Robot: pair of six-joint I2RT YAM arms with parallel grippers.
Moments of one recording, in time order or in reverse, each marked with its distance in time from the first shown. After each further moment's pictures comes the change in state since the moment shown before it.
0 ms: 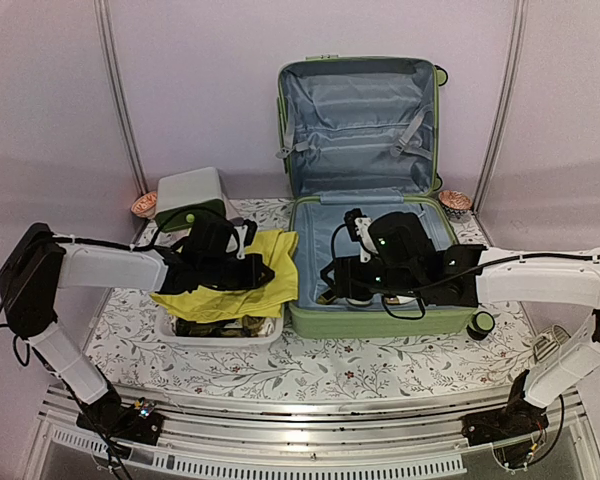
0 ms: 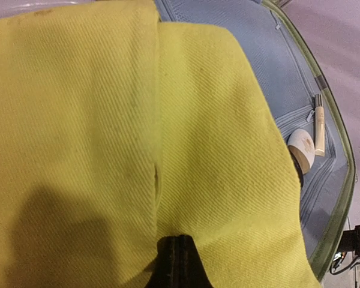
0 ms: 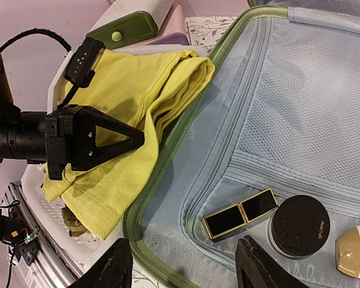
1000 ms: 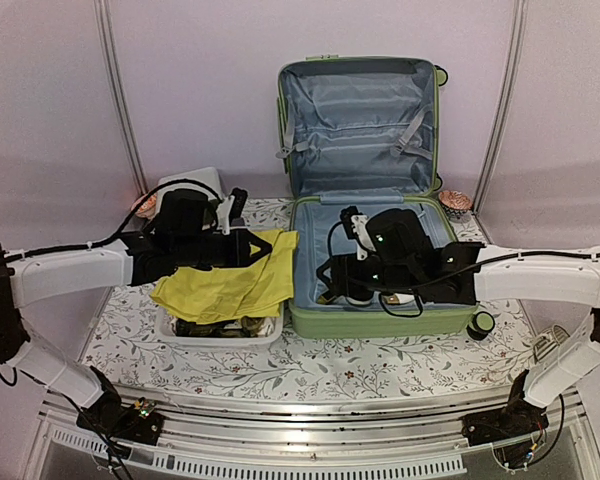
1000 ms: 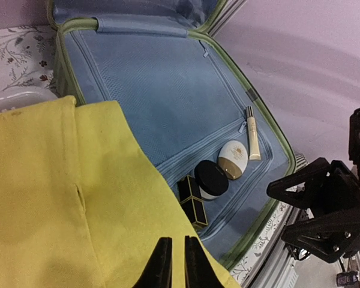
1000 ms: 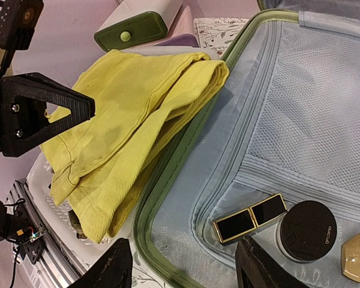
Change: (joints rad) left arm 0.000 -0.222 0.036 -0.053 0.113 0.055; right arm 0.003 0.017 0.026 -0.002 -0.023 -0.008
